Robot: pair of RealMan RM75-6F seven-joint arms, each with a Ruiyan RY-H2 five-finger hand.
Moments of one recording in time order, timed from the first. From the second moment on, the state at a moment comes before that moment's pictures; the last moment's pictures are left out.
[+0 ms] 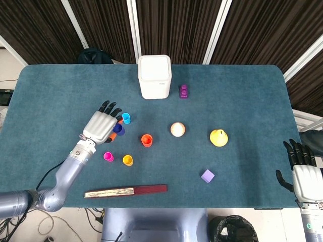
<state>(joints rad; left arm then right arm) -0.91 -1.27 -0.20 -1.82 0.79 1.00 0.73 0.06 -1.17 0.10 -1.56 -1.47 1.52 -0.04</state>
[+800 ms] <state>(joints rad) -1.00 -1.47 -0.21 -1.68 0.78 1.00 0.73 0.06 -1.17 0.11 -1.55 -1.46 1.52 -0.03</state>
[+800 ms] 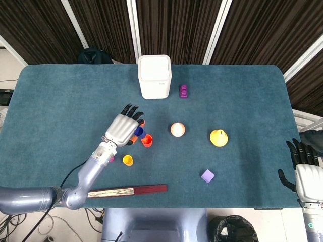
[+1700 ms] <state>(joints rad) -1.03 -1.59 -0.18 -1.58 0.78 1.03 0.75 0.06 -1.16 0.11 -1.56 -1.46 1.53 -0.02</state>
